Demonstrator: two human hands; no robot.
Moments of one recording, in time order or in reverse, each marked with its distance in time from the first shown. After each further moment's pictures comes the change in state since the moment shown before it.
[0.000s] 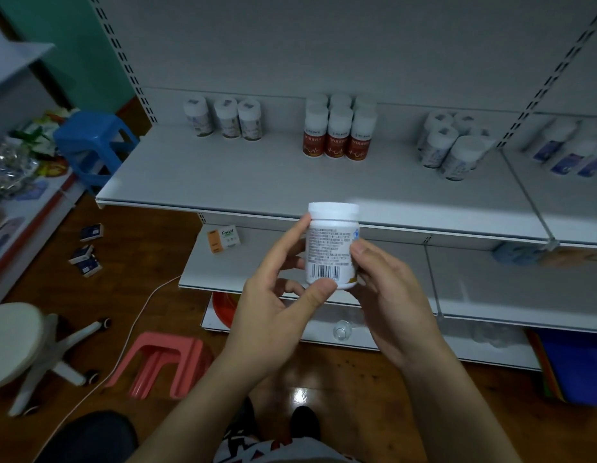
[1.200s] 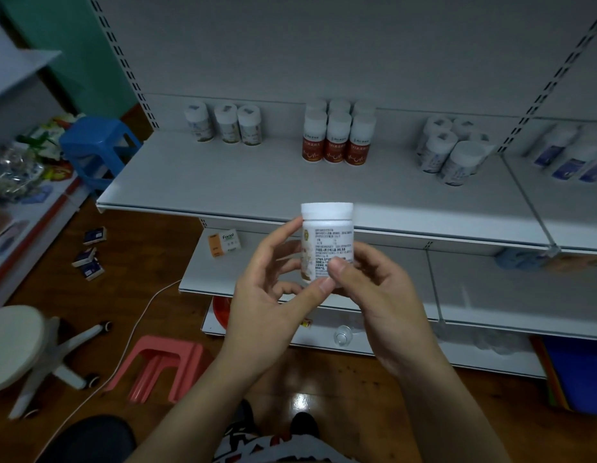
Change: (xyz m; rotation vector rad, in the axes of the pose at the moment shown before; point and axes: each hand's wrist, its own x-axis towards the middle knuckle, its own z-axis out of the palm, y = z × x) left_hand 0.006 0.003 0.004 -0.172 0.055 -0.034; right_hand -0.002 -0.001 -0.002 -0.079 0.027 -0.030
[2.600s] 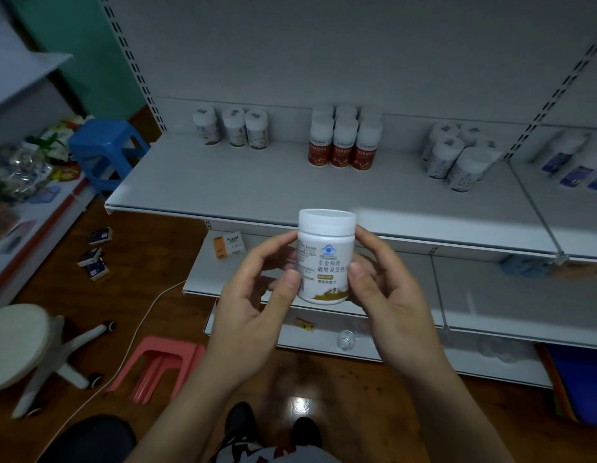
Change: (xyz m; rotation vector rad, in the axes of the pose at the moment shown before) left_hand -0.003 -0.004 -0.022 0.155 0.015 0.179; right_hand -0.007 -0.003 -0.001 -0.117 -0.106 -0.190
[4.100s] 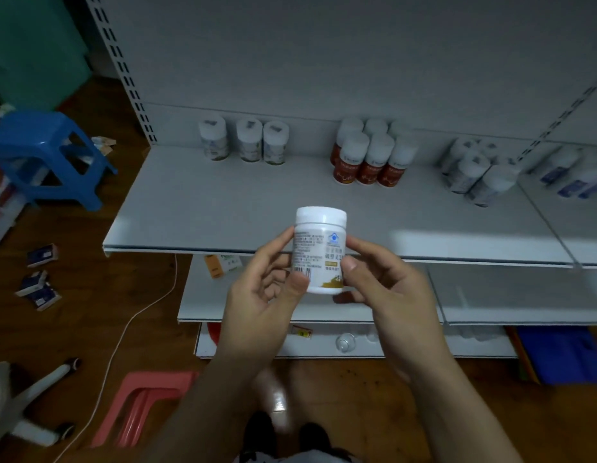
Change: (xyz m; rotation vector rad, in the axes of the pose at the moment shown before) left_hand 0.087 -0.066 -0.113 -0.281 -0.071 -0.165; right_hand 0.095 0.003 0.130 -0.074 0.317 0.155
